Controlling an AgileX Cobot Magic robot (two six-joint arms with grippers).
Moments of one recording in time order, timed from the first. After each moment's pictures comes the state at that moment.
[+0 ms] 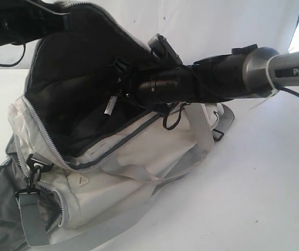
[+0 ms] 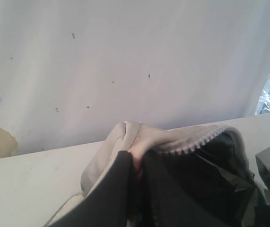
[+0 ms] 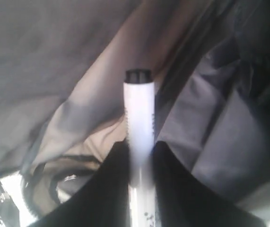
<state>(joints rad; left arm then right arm) -0.44 1.35 -0.98 -0.27 -0.08 0.18 0.54 1.98 -1.31 1.74 0.42 -0.85</state>
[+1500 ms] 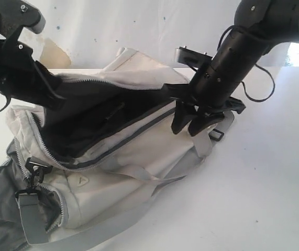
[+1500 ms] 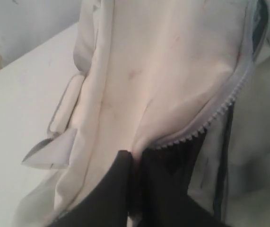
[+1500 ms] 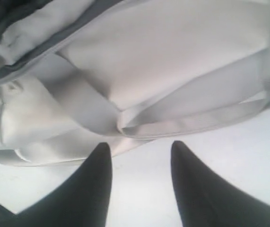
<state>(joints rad) -0.44 1.35 -0.98 -0.07 0.44 0.38 0.34 1.89 -1.50 0.46 1.17 -0.12</state>
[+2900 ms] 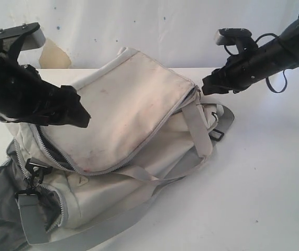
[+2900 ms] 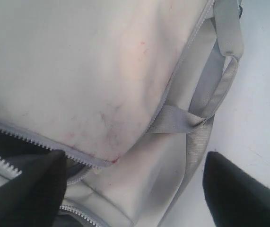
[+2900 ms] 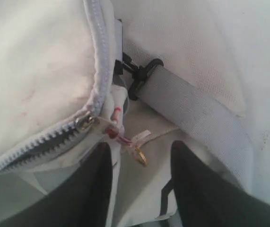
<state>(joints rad) -0.44 1.38 -1.04 -0.36 0.78 0.11 0.09 2.03 -1.50 0.79 0.67 -0.94</state>
